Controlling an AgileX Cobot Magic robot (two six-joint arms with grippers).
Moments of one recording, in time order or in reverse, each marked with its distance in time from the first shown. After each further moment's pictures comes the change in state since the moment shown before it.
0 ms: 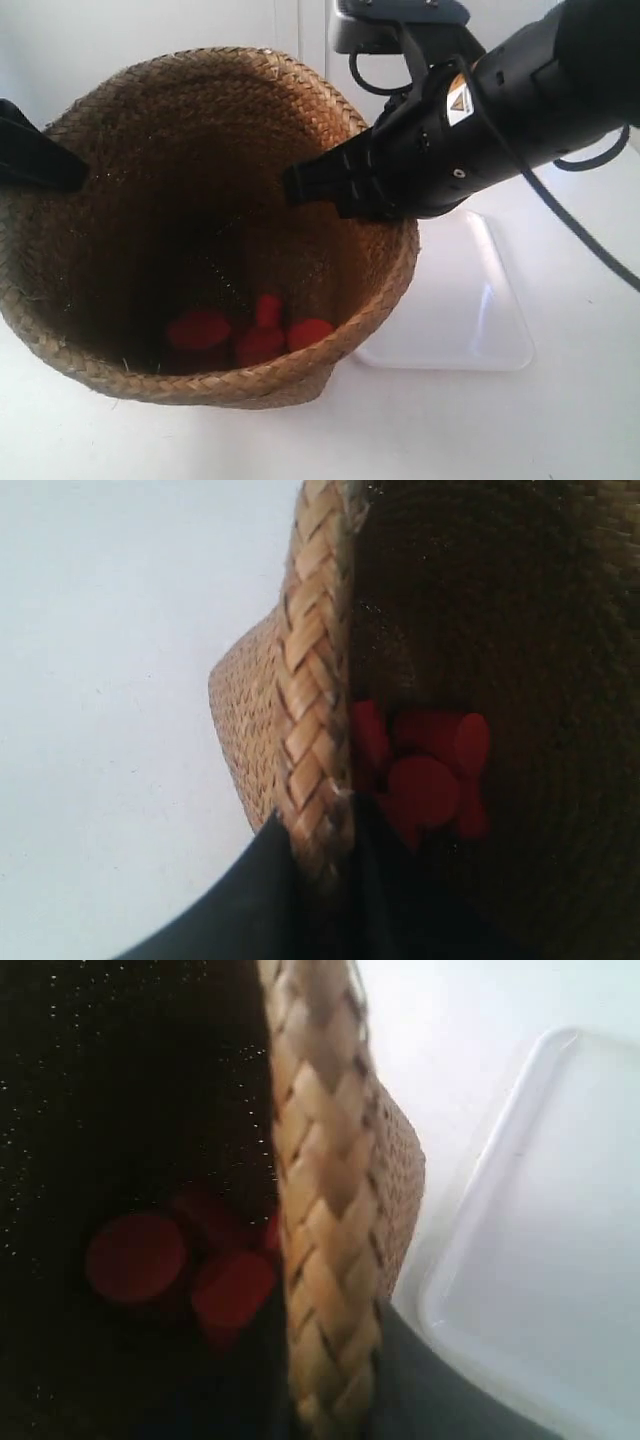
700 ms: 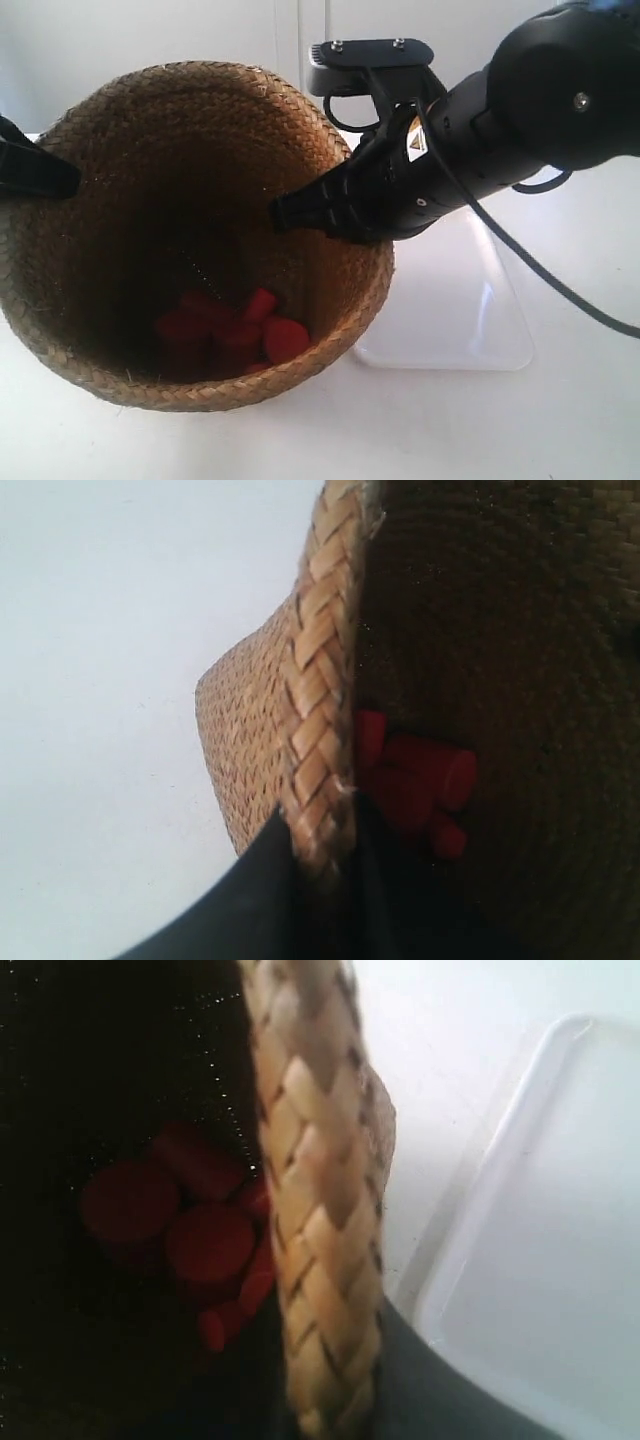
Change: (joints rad) left arm 0.000 -0.043 0.100 0.004 -0.145 0.005; right arm -0.001 0.086 0.024 -0.012 -0.081 -0.005
